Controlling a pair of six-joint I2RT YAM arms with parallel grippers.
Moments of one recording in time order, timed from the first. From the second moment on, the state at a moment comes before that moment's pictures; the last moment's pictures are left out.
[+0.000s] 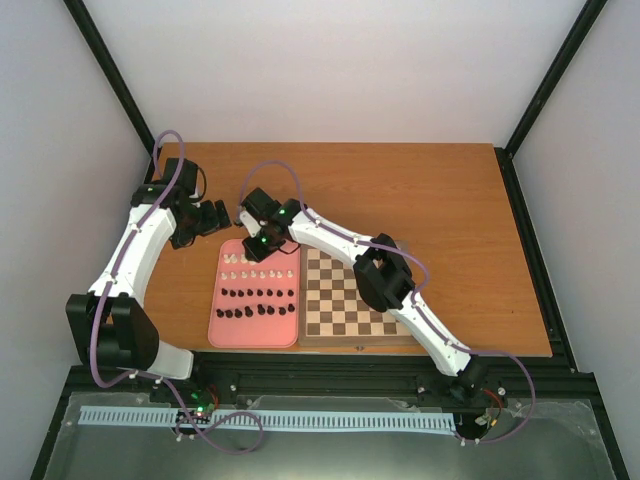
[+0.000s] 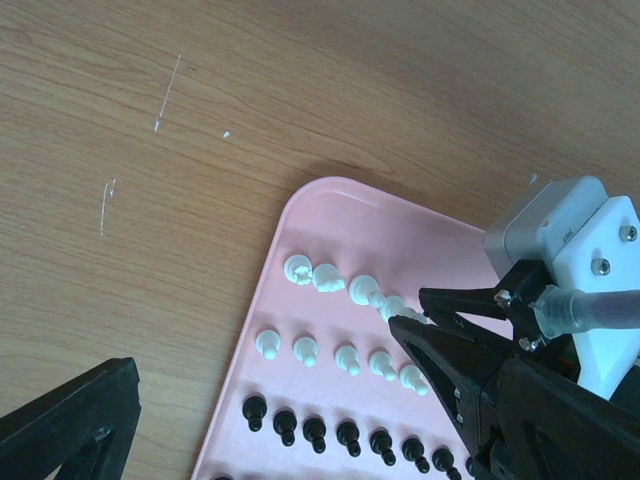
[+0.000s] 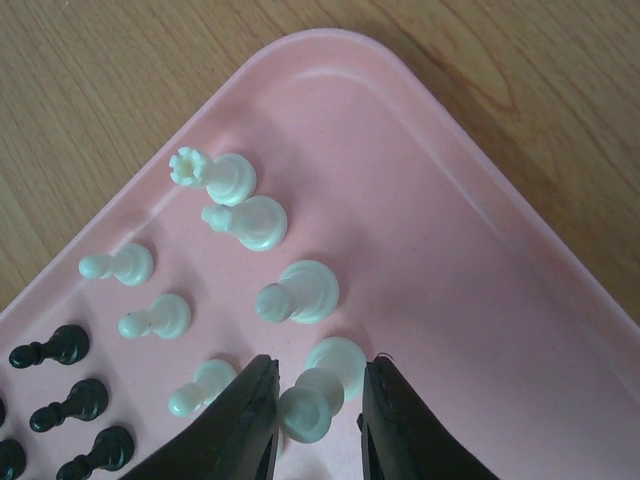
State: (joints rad) left arm -0.04 1.44 1.30 -1.05 0.00 -0.48; right arm 0.91 2.56 2.33 -0.84 -0.31 0.14
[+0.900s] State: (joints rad) left arm -0.04 1.44 1.30 -1.05 0.01 -0.48; right arm 0.90 2.42 2.30 -0.89 -0.11 0.10
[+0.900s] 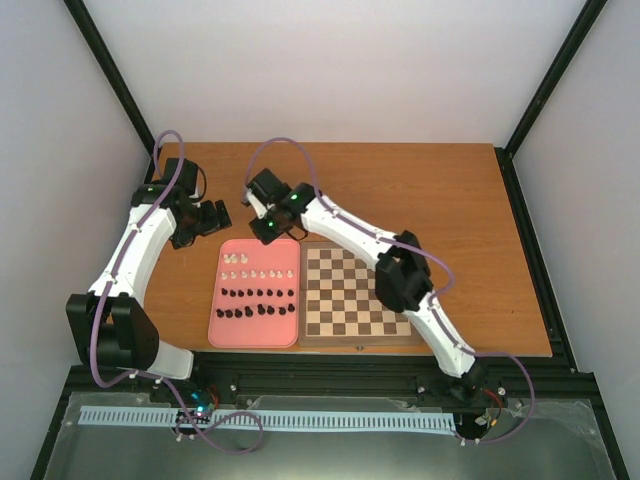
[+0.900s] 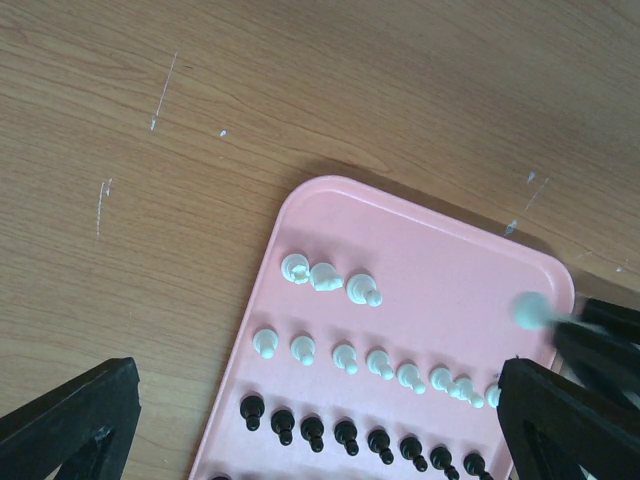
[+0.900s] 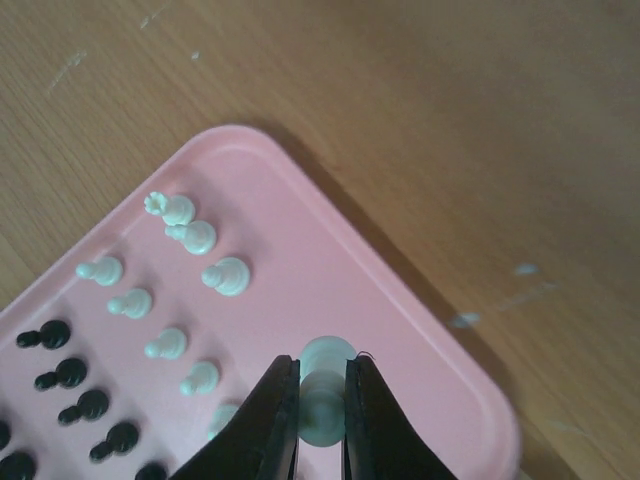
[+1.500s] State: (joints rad) left arm -0.04 1.44 1.28 -1.03 0.05 -0.48; right arm 0.65 1.94 1.56 -0.82 0.01 0.15
